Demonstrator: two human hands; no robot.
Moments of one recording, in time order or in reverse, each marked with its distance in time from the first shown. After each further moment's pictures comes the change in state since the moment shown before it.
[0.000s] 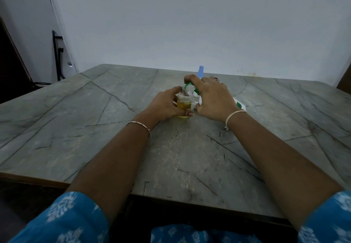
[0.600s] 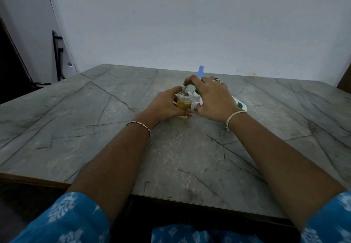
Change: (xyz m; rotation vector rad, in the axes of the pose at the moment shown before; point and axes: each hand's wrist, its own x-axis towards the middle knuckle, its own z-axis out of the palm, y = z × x) left_hand -0.003 0.004 -0.001 -0.014 -0.003 -0.002; right_hand -0.003 -0.002 -0.003 -0.005 -0.016 0.012
